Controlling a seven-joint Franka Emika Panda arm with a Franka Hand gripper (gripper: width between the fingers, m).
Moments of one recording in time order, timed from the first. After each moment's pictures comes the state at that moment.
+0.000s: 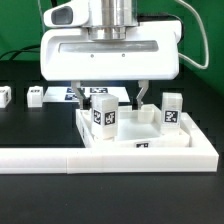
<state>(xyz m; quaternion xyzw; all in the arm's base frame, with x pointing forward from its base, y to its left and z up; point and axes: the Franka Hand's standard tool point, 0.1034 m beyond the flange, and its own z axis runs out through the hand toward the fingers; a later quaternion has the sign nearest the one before) 0.609 0.009 0.076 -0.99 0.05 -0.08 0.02</state>
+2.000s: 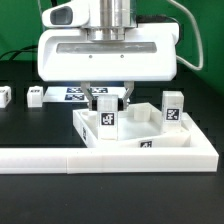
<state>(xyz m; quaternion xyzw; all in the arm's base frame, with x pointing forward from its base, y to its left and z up) 0.609 0.004 0.074 -0.99 0.14 -0.08 0.02</state>
